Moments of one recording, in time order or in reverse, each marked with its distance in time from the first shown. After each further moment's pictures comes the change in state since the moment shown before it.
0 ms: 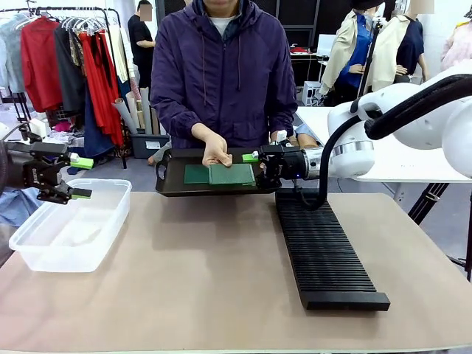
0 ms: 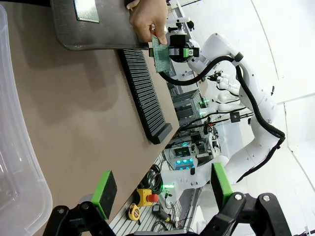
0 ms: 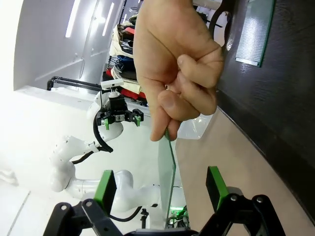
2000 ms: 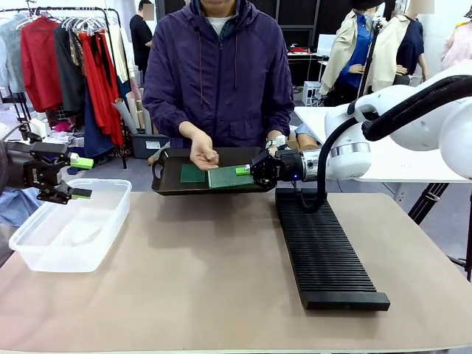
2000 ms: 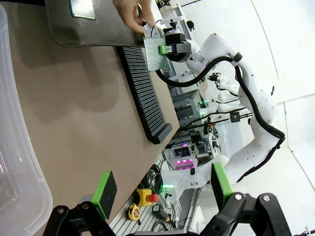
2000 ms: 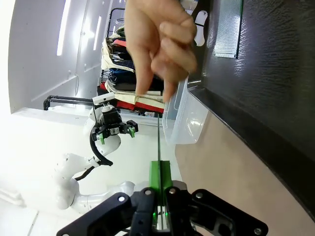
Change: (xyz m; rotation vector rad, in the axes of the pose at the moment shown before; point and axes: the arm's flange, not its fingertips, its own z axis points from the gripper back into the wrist) left arm 0.000 0.000 0.000 0.000 0.000 0.000; right arm 0.002 -0.008 -0.003 -0.039 -0.042 -0.107
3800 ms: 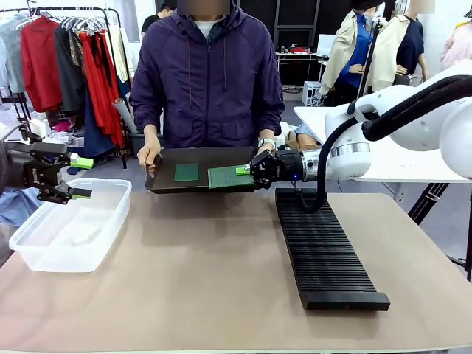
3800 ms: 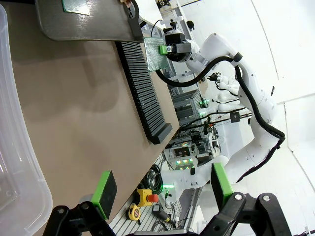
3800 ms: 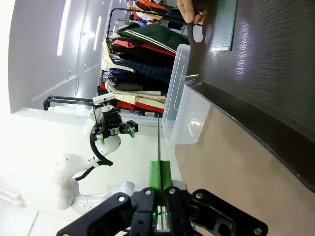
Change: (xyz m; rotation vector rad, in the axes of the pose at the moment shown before) left arm 0.000 0.000 0.000 0.000 0.000 0.000; right arm 0.000 0.000 0.000 0.000 0.000 0.000
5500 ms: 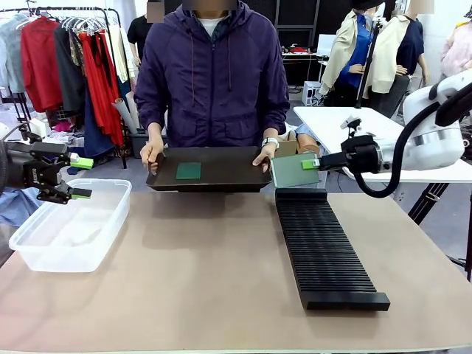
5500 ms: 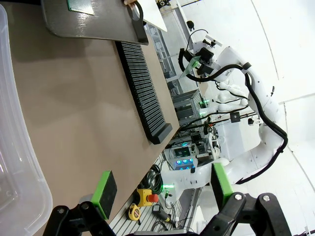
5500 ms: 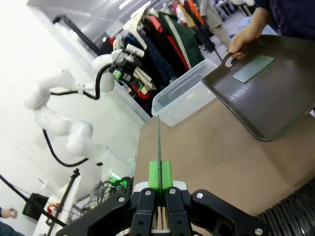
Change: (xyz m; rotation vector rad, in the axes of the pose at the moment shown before) left arm 0.000 0.000 0.000 0.000 0.000 0.000; right arm -0.052 0.041 0.174 0.003 0.029 0.729
